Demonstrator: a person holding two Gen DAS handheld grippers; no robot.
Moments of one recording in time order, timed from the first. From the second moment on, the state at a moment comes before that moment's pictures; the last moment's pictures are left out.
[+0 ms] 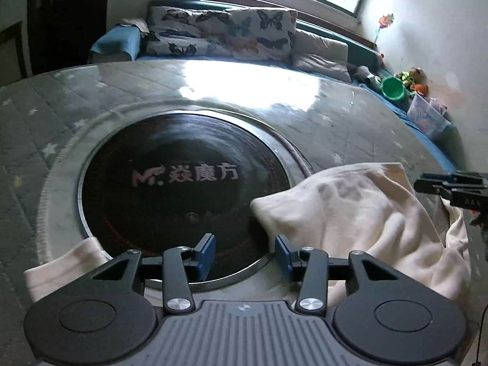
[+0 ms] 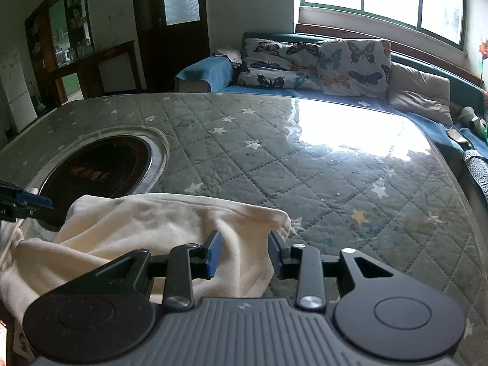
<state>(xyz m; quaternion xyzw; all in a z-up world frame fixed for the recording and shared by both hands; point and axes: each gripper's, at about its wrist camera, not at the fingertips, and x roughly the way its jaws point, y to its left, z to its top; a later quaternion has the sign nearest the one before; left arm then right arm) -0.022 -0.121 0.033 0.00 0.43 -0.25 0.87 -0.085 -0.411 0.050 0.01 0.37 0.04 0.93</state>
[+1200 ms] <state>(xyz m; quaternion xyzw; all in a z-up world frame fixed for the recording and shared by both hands) 0.010 -0.150 0.032 -0.03 0.44 -0.27 0.86 -0.044 -0.435 0.028 0.05 0.40 0.03 0.92</state>
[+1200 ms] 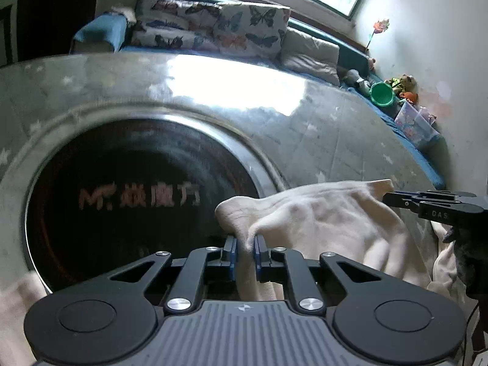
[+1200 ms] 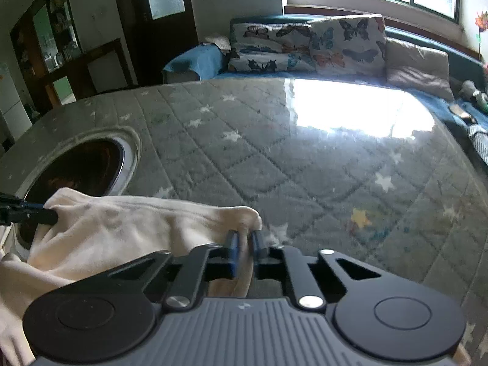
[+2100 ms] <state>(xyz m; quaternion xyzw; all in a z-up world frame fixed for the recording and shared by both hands) 0.110 -0.140 0.049 0.00 0.38 -0.20 0.90 0.070 -0.402 0.060 -0.02 0.34 0.03 0.94</state>
